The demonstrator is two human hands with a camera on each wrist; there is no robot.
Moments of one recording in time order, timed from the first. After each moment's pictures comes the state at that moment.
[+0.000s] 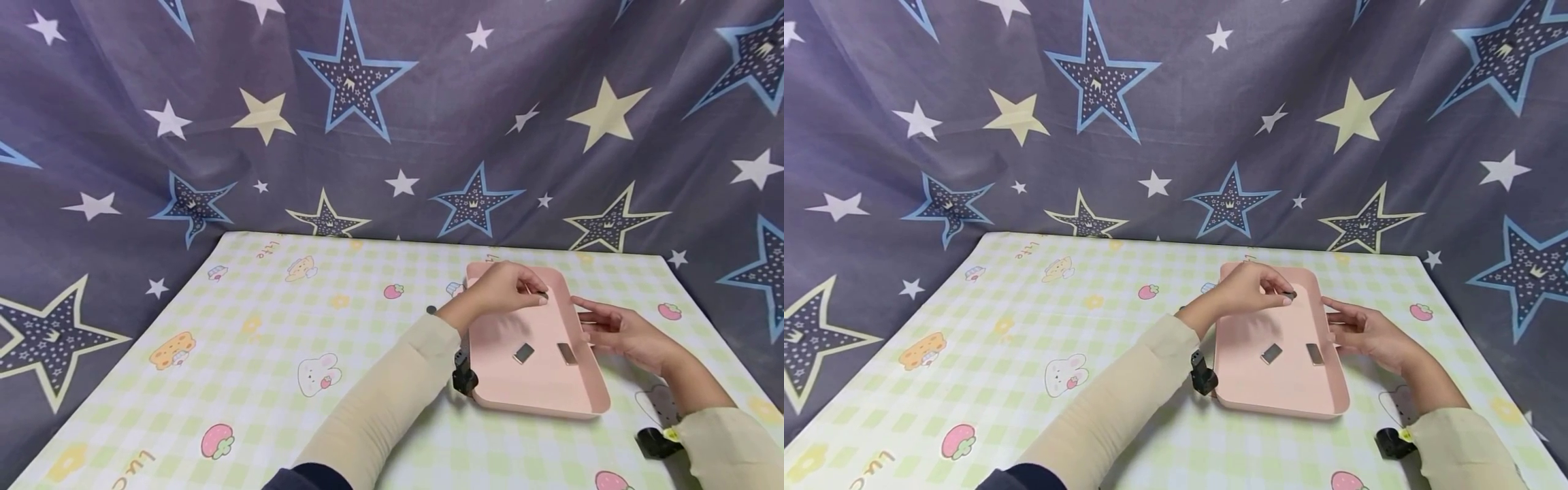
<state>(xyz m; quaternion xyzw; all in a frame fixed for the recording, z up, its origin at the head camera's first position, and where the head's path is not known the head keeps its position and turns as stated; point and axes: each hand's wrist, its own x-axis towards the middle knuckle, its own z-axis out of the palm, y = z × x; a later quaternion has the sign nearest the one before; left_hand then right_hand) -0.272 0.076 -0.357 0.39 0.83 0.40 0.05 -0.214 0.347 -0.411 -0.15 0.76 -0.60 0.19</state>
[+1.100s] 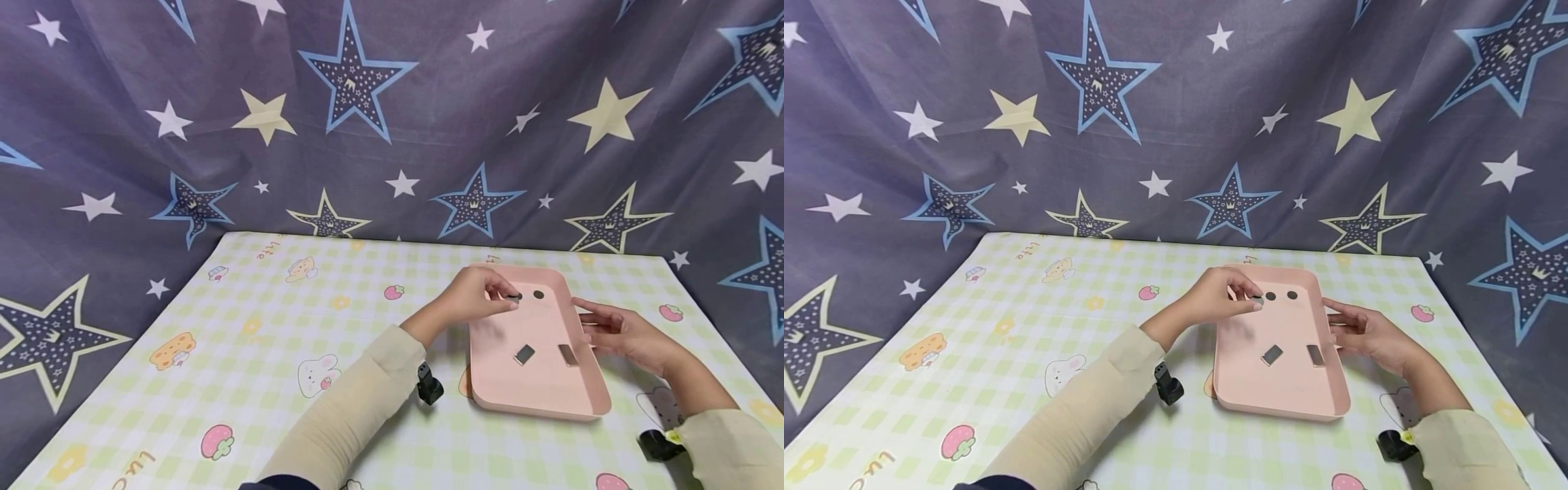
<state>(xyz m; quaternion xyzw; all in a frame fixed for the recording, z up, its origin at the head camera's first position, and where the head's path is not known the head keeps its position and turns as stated) -0.261 0.028 -0.362 0.38 0.83 0.41 0.00 -0.214 0.348 -0.411 -0.17 0.75 -0.61 0.19</state>
